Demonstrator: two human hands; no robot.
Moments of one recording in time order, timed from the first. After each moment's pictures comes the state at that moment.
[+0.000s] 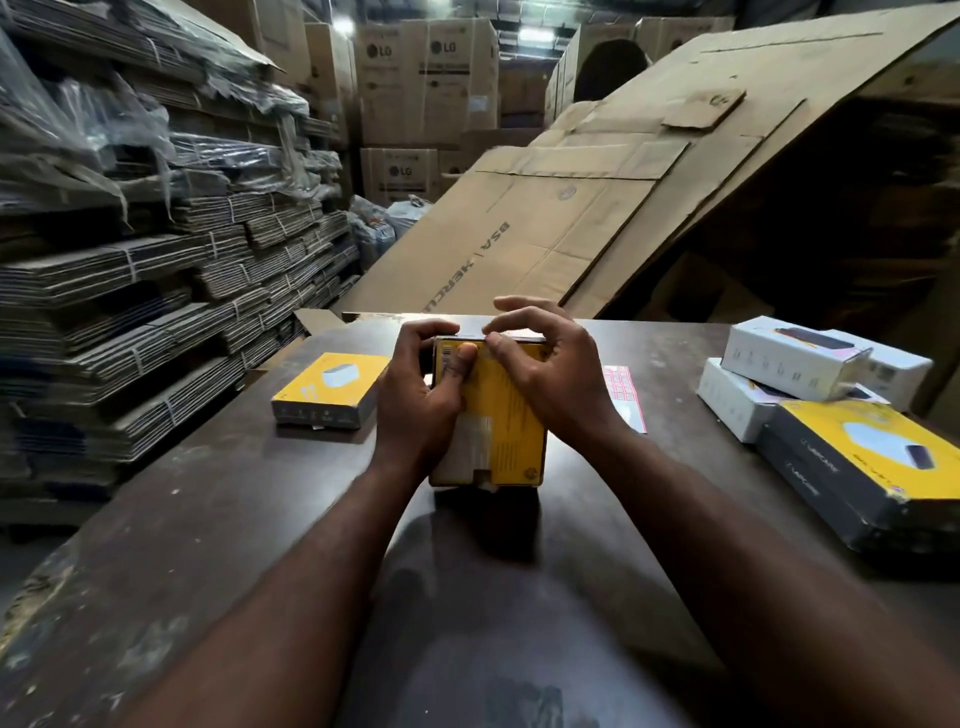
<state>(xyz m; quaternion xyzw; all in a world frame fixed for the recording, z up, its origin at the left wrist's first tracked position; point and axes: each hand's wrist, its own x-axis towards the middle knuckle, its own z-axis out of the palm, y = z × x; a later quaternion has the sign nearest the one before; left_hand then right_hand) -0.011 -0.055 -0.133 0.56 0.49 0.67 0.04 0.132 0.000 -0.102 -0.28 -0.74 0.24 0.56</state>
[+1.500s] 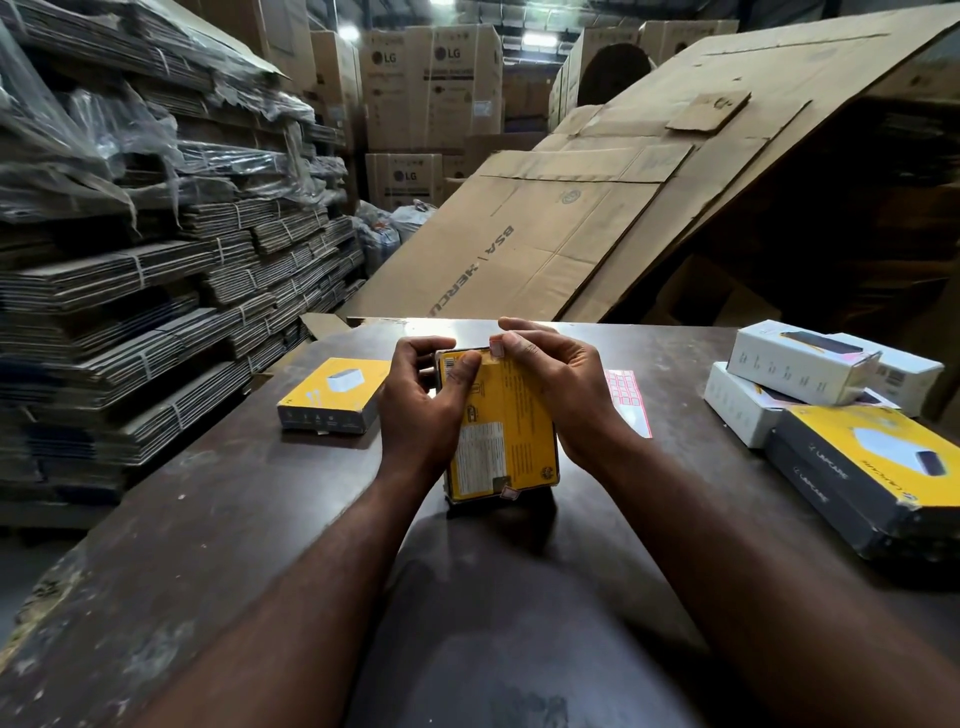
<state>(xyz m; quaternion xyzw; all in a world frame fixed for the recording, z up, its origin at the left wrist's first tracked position) -0.007 -0.053 -0.135 0.49 0.52 0.70 0.10 0.135 0.003 -0.109 -0.25 -0.62 0.51 0.54</state>
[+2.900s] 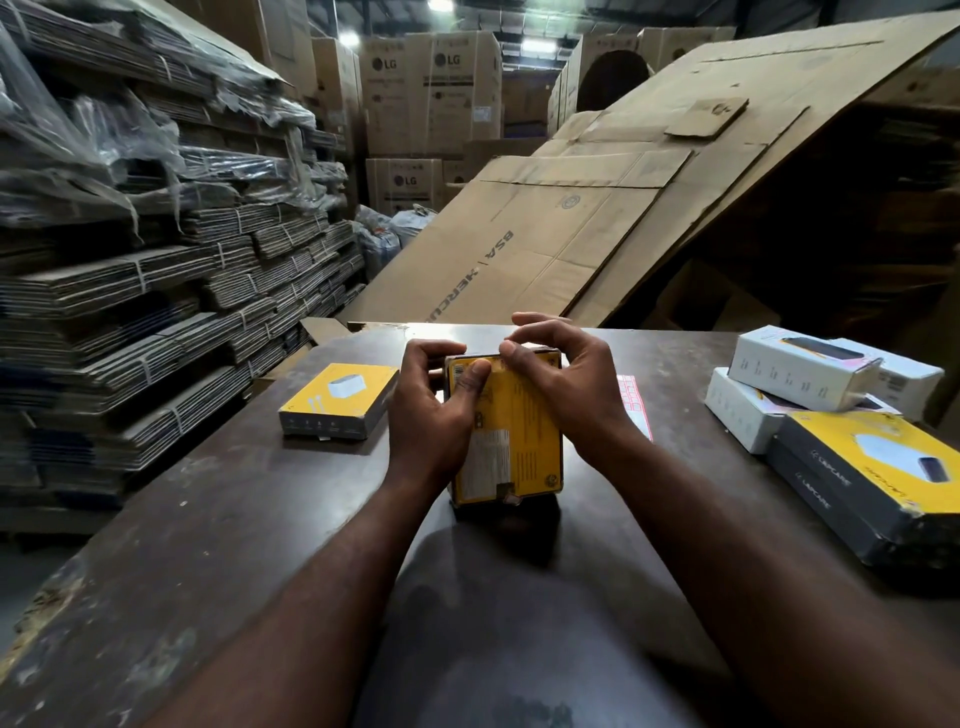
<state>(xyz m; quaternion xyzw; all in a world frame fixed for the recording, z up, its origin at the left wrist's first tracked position) -0.003 -0.055 -0.134 0.51 0.51 0.69 0.07 0.138 0.003 -0.102 -0.26 -0.69 0.37 0.57</state>
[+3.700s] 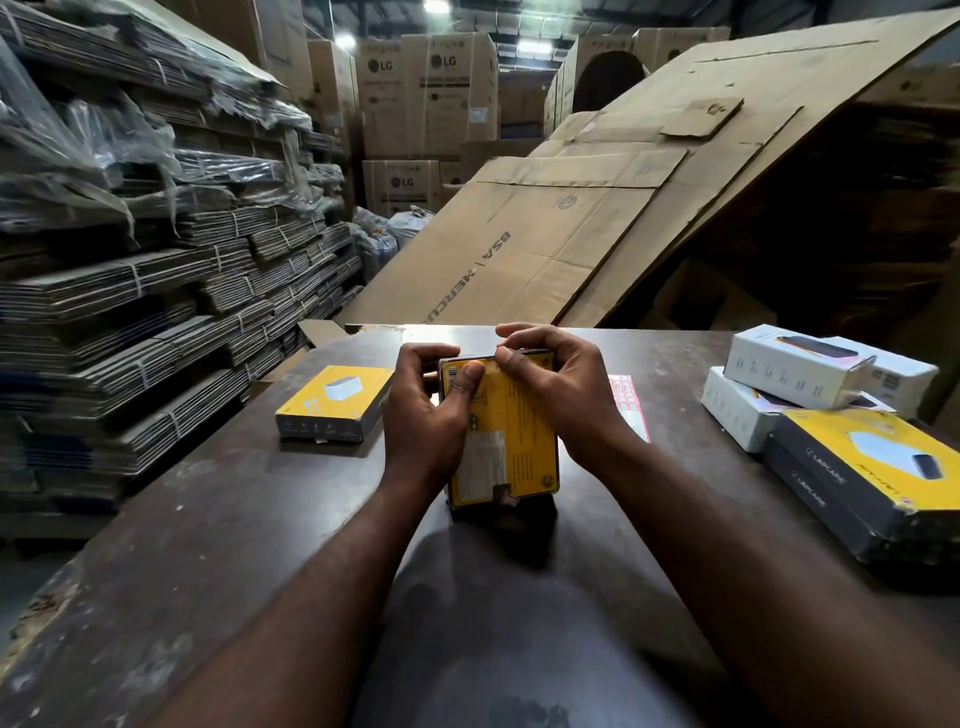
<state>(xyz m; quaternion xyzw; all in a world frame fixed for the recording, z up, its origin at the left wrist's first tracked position) -0.003 -0.055 -0.135 0.50 0.51 0.69 0.07 0.140 0.003 -0.105 -0.24 -0.68 0.42 0.55</state>
